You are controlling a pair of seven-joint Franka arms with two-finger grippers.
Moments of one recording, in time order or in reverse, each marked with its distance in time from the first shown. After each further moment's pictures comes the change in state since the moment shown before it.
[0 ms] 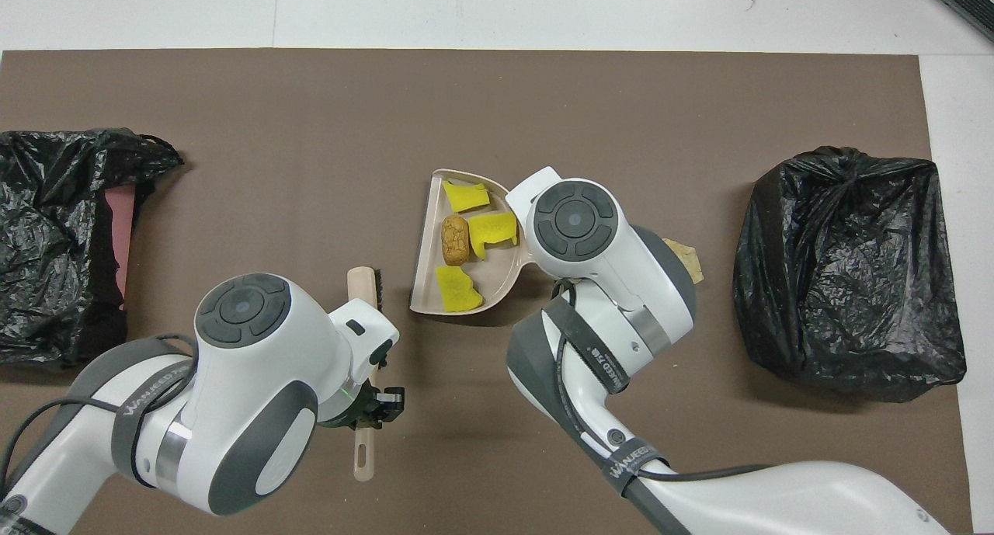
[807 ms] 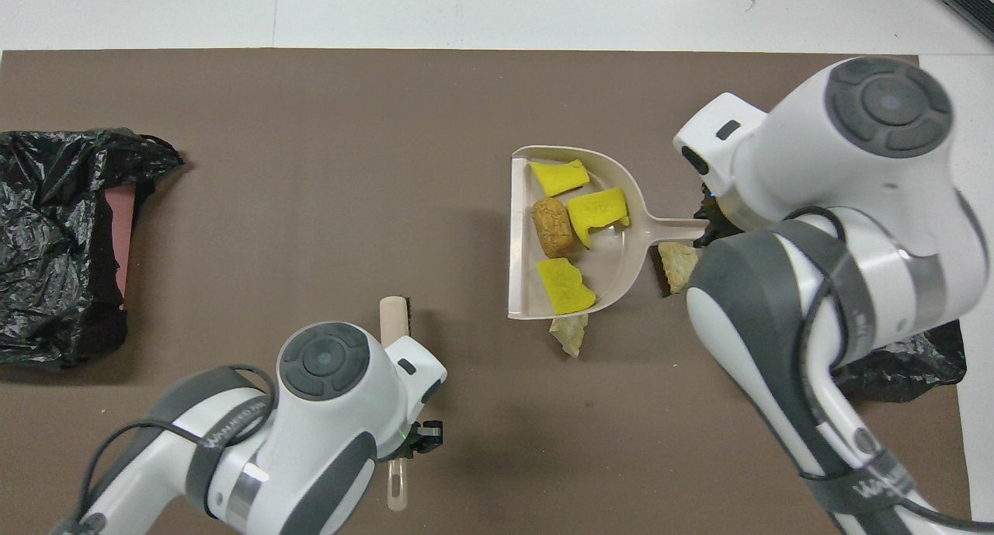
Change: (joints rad) left arm -0.237 0.003 -0.011 -0.142 -0.002 0.168 -0.154; right arm -0.249 -0.158 -0.007 0.069 0.043 -0.259 -0.369
